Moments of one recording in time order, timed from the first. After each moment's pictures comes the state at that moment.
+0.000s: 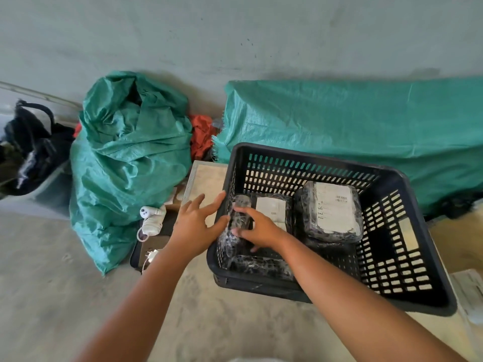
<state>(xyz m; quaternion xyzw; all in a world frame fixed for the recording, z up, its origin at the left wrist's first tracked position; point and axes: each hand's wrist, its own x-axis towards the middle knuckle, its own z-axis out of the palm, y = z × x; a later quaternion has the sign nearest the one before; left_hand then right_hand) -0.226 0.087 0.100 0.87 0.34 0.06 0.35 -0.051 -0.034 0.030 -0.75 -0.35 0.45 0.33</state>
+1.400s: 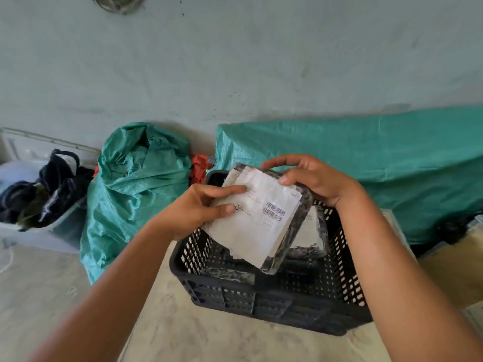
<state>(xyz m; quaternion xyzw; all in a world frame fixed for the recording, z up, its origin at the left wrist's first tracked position) -0.167 0.014 0.225 0.67 0.07 0.10 0.73 0.072 -0.161 0.265 -0.57 -0.47 0.44 0.51</state>
